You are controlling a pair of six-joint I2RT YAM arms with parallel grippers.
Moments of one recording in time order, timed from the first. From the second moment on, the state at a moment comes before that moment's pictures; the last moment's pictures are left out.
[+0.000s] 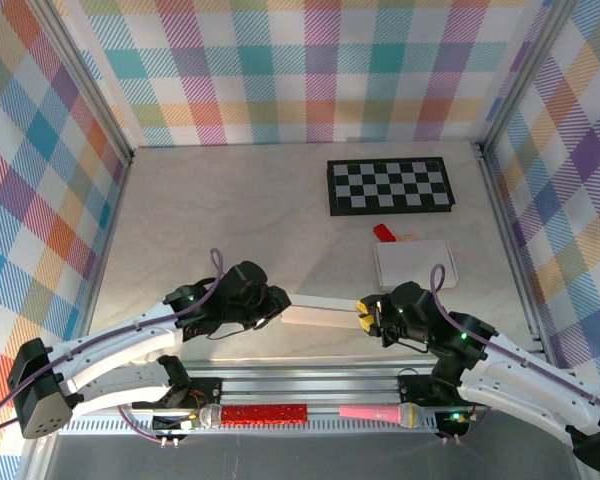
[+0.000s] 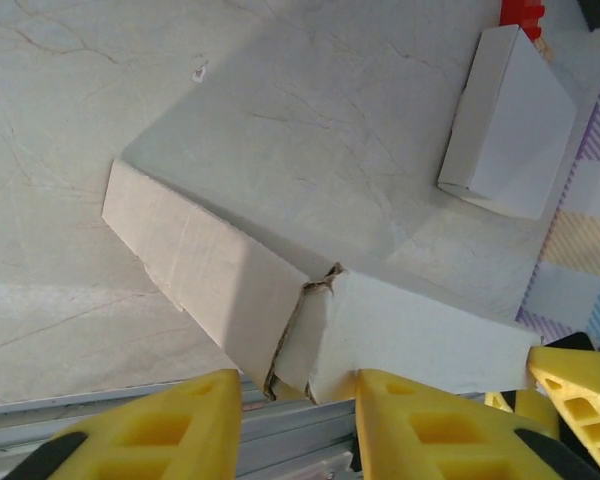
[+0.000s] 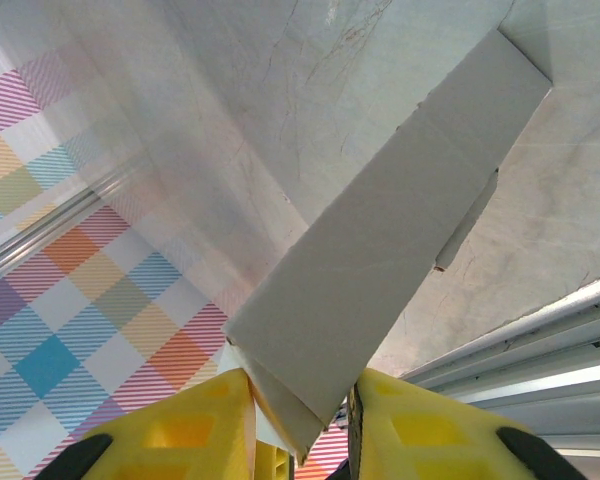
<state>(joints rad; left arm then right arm) -0.95 1.00 0.70 -0.53 0.05 -1.41 0.94 0.61 0.47 -0.56 0.02 2.09</state>
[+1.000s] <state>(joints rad) -0.94 0.92 0.52 -0.23 -0.06 -1.56 0.80 0.77 0.54 -0.53 -0.16 1.89</state>
